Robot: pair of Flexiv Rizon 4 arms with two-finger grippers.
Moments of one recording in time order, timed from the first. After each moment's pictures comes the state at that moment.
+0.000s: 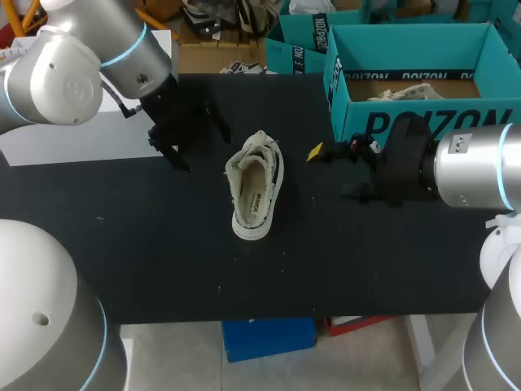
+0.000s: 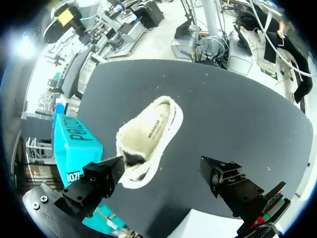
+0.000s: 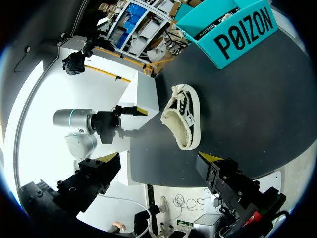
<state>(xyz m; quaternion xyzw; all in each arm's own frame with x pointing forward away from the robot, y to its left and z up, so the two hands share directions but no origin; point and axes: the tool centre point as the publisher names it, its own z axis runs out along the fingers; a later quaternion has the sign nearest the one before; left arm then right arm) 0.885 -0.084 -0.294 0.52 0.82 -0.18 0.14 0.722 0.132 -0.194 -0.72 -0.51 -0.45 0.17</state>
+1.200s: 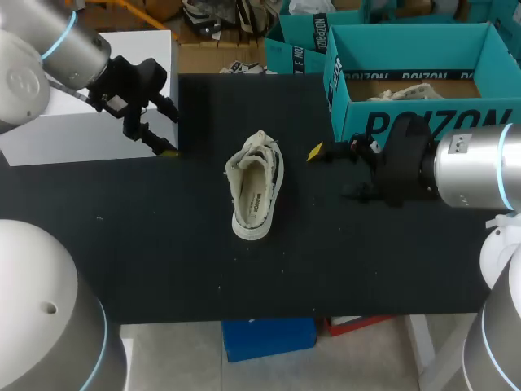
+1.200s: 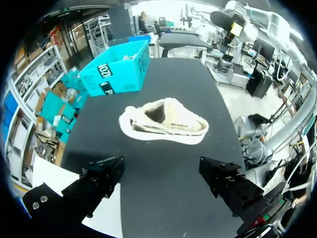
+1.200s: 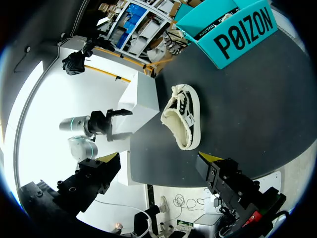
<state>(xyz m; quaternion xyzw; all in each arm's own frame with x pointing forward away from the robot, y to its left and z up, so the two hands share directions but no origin) 0.896 -0.014 -0.271 -0.03 0.95 -0.31 0.03 0.722 0.132 -0.194 -0.72 -0.51 -0.45 0.17</state>
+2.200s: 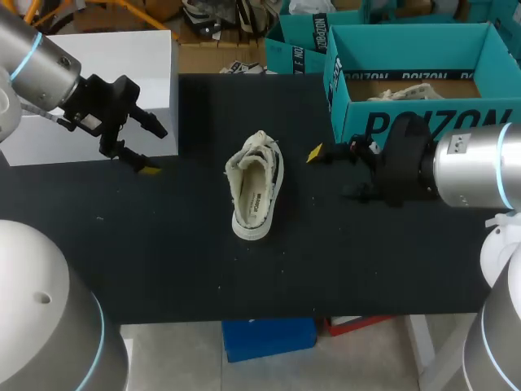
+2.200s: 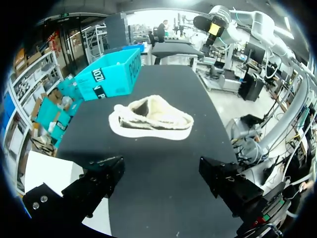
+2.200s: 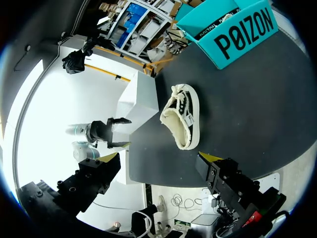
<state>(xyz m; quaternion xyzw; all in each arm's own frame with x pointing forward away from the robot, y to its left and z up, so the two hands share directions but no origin) 0.865 0.012 -0.283 0.01 0.94 -0.35 0.01 0.723 0.130 -0.198 -0.71 -0.52 -0.44 0.16</state>
